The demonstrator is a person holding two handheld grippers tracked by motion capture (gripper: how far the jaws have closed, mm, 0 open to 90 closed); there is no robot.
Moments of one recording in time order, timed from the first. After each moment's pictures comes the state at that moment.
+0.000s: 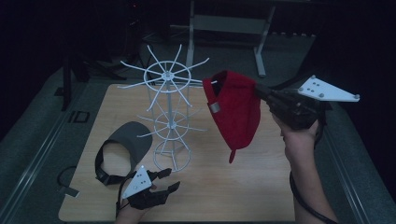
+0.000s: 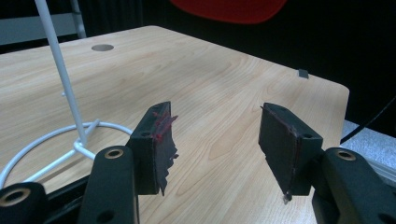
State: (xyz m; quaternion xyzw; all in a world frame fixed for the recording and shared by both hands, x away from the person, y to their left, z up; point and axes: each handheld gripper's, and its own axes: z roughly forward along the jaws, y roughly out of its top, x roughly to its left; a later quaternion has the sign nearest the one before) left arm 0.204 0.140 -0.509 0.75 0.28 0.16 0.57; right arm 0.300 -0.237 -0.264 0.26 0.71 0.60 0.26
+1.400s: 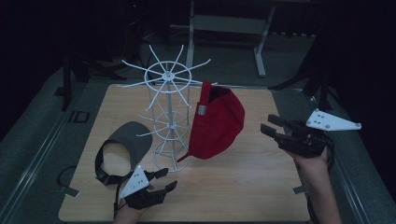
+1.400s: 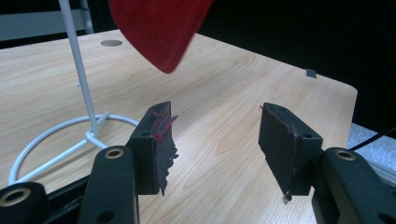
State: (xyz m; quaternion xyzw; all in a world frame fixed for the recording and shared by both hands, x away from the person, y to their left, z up) left arm 0.204 0.146 -0.511 0.75 0.30 0.17 0.57; right arm 0.282 -0.289 -0.327 0.27 0.75 0.57 0.20
